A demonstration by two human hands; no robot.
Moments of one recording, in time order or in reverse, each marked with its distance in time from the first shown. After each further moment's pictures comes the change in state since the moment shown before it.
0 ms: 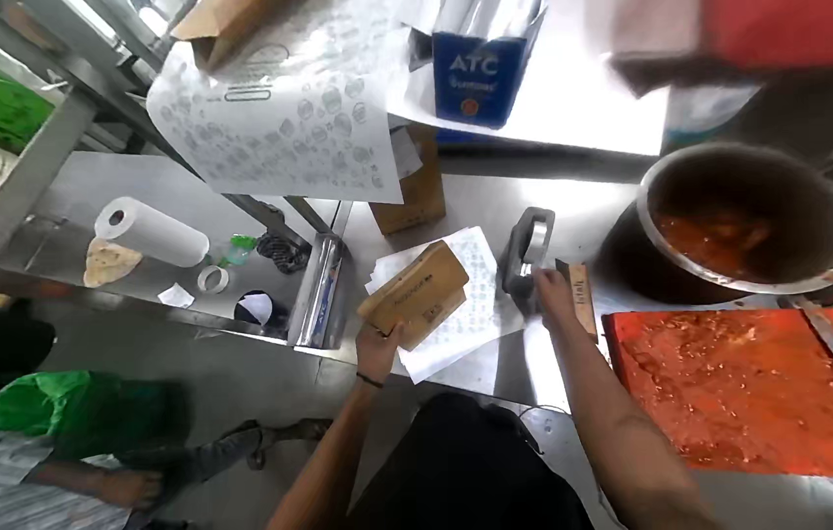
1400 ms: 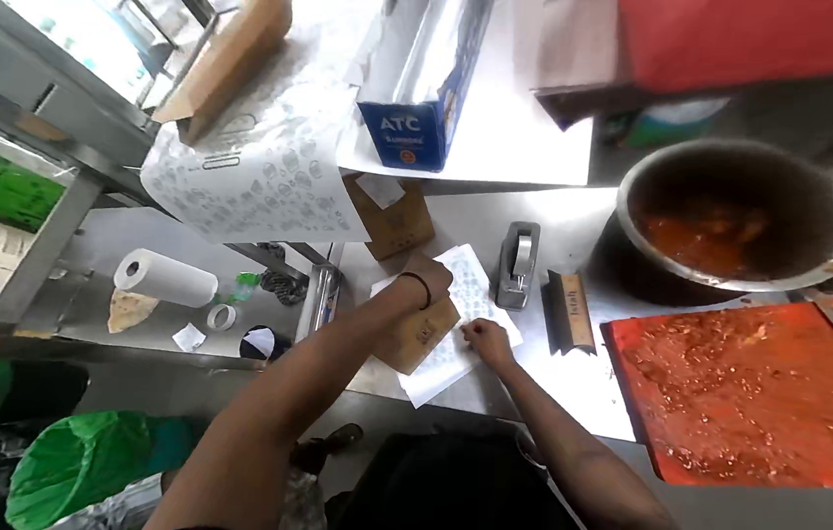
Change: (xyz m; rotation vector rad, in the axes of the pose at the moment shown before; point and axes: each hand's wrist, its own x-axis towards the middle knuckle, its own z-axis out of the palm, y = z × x) left_hand 0.122 0.193 0.125 1.688 -1.072 0.473; right_hand -0.046 0.023 0.075 -0.261 -0.330 -0.209
